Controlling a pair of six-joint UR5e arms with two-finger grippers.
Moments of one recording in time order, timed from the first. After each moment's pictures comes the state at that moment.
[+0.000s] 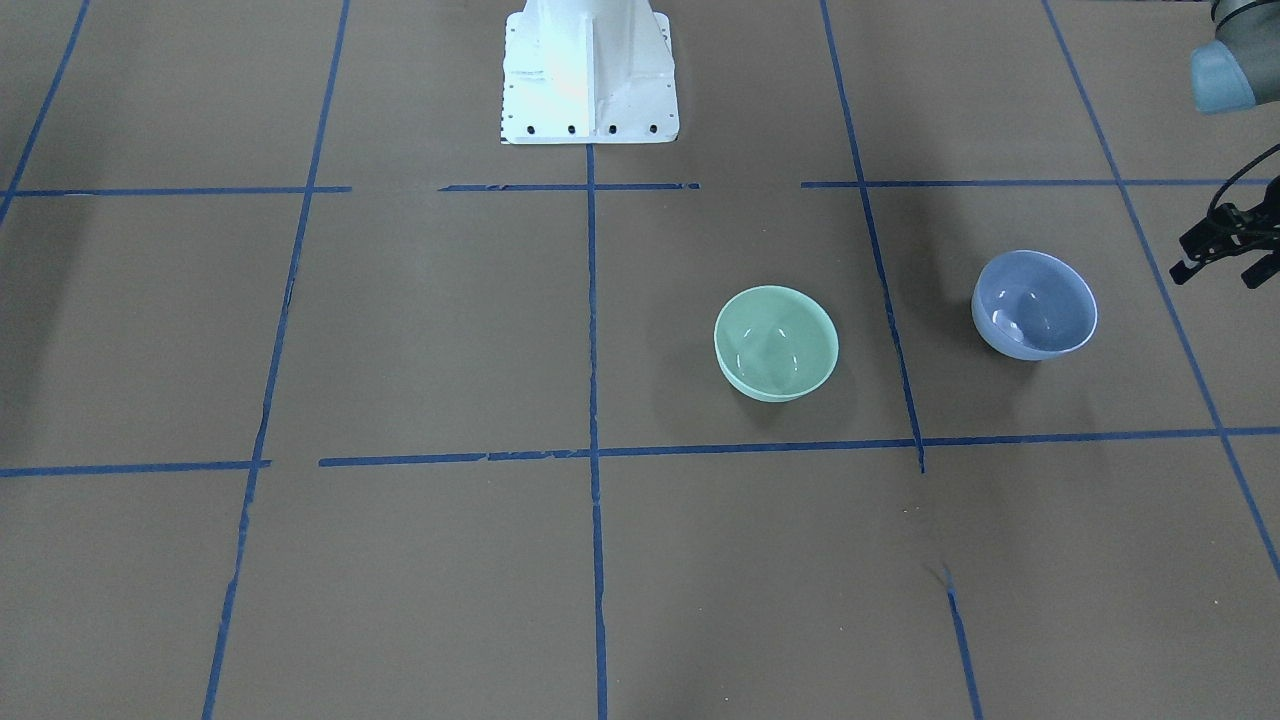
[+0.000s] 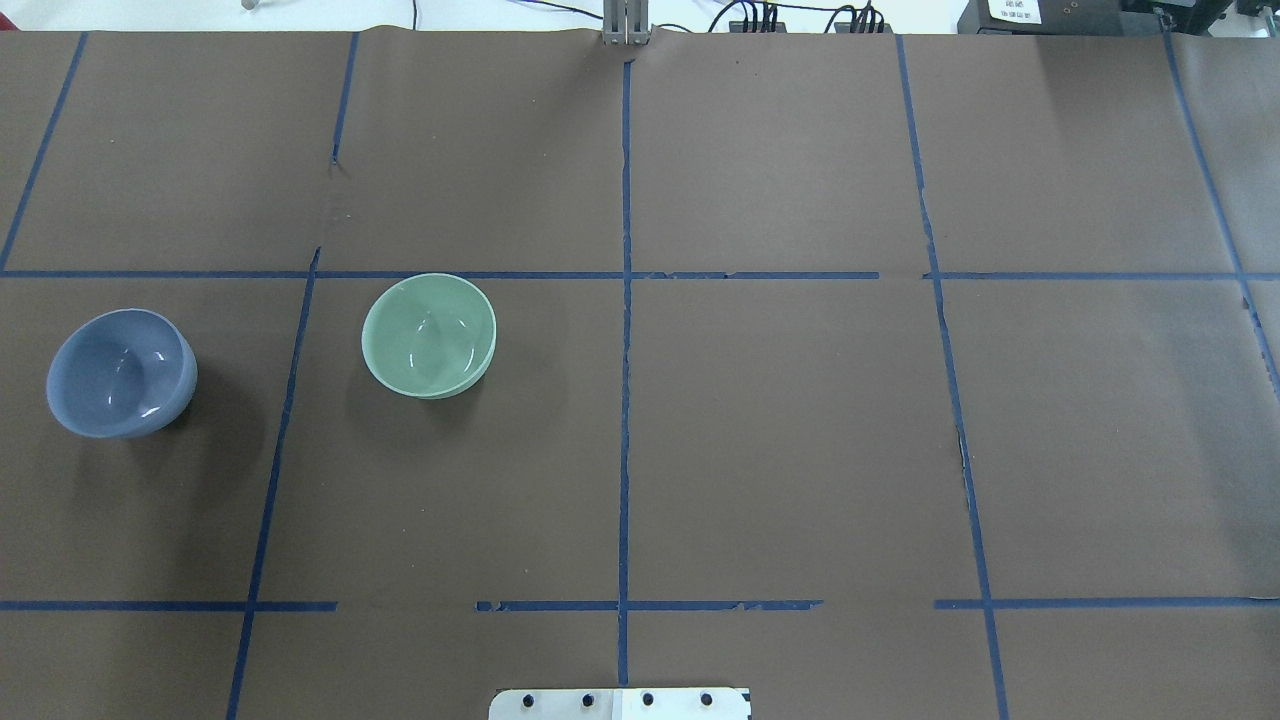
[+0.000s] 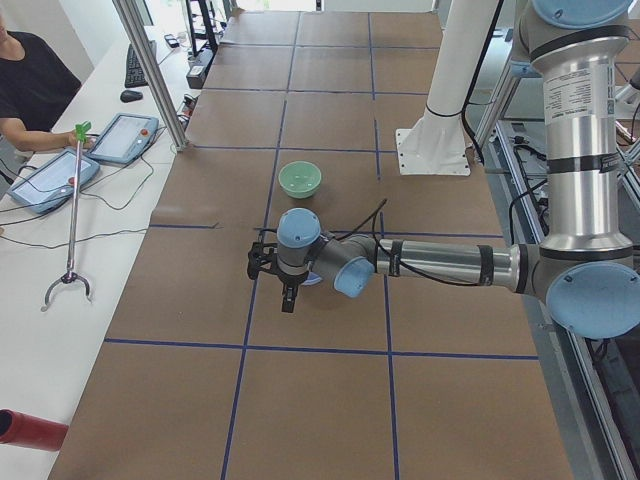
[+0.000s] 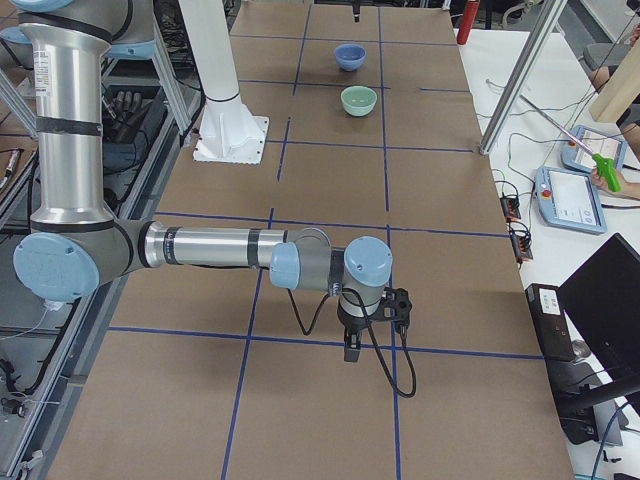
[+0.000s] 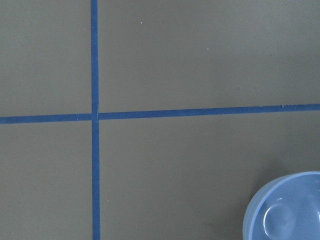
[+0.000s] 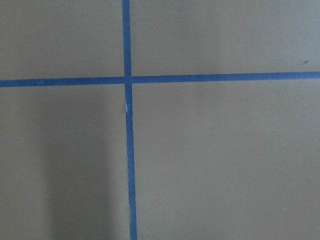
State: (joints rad) left arm -1.25 -1.41 -1.71 -2.16 -2.32 -0.58; right arm 1.58 -1.62 1.64 -1.63 2.28 0.02
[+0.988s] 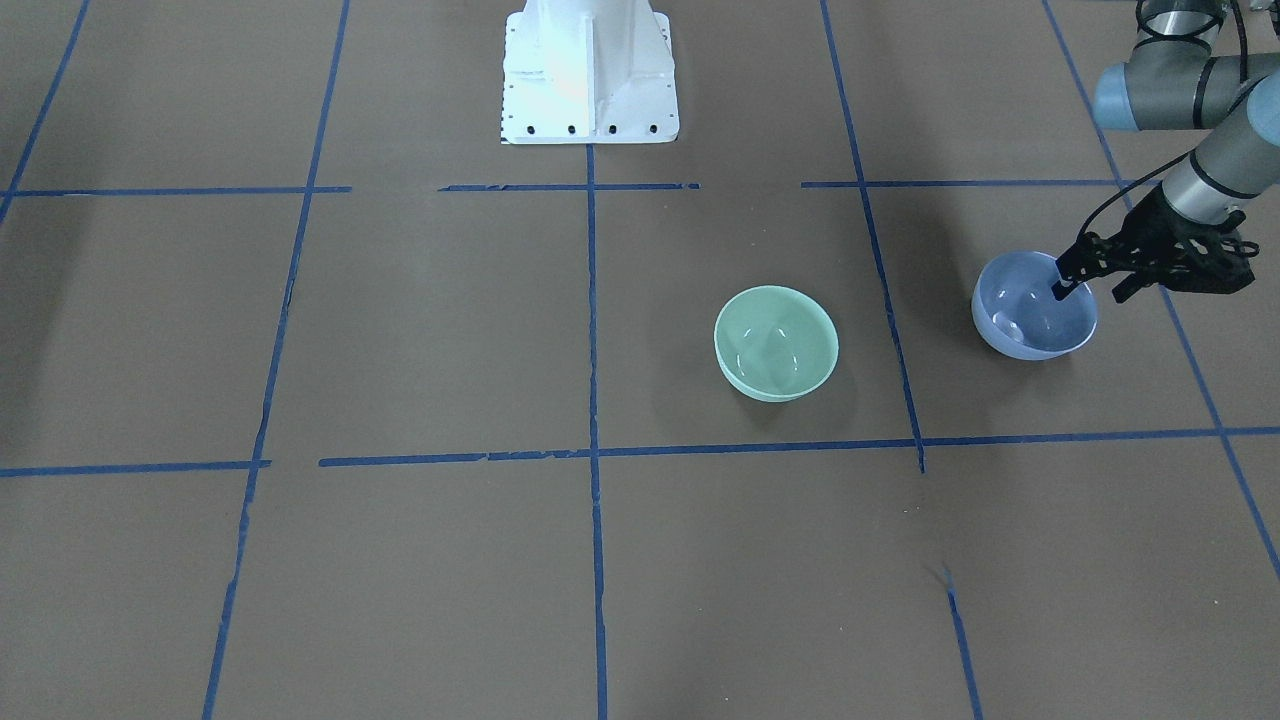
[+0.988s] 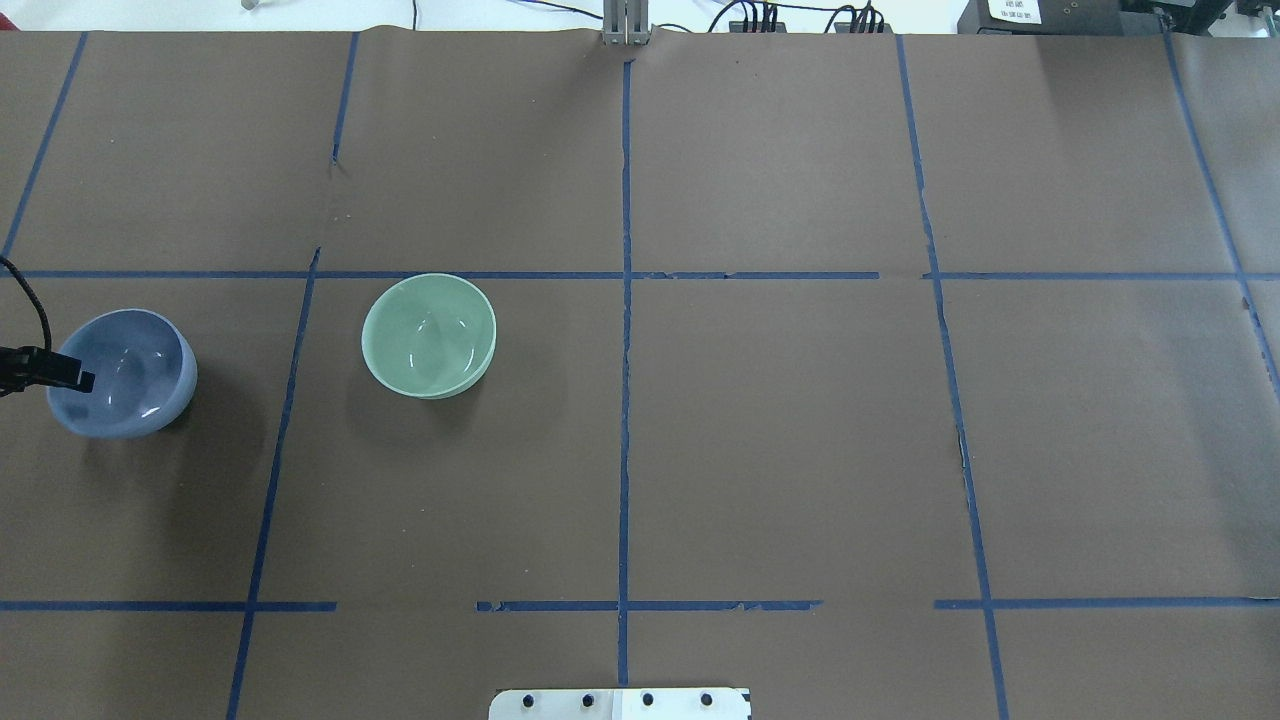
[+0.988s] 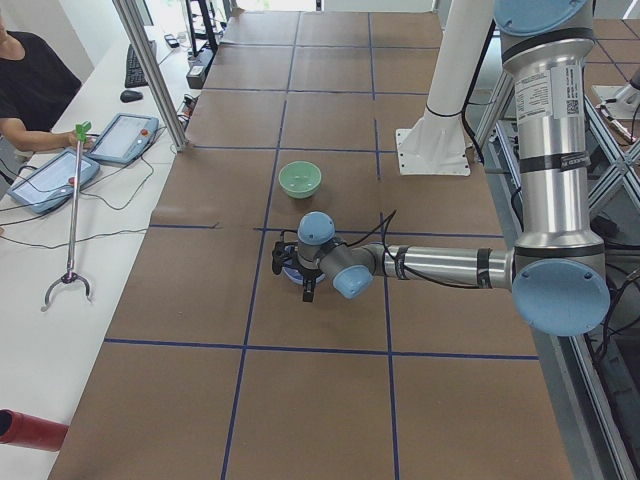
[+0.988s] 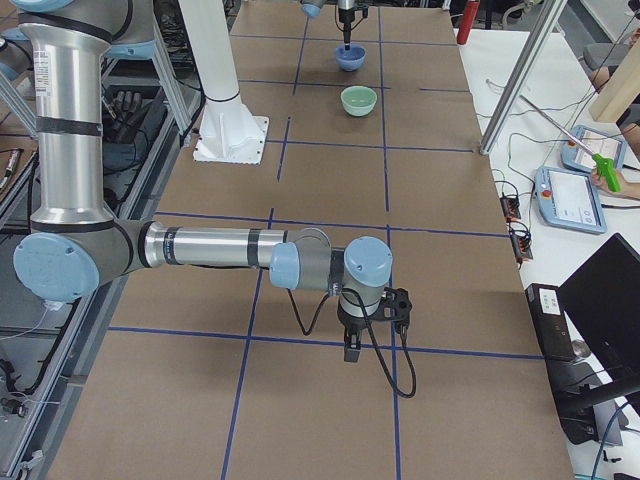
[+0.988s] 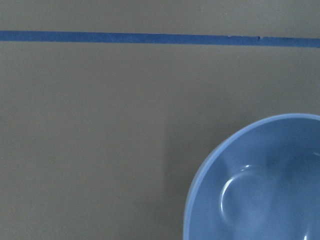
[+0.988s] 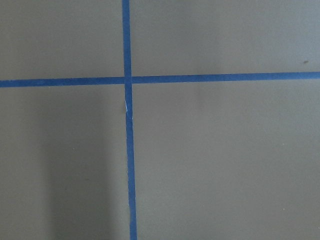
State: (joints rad) left arm -1.00 -1.43 -1.64 -2.33 -2.20 -0.81; right arm 1.58 -1.62 1.64 -1.63 2.28 0.02
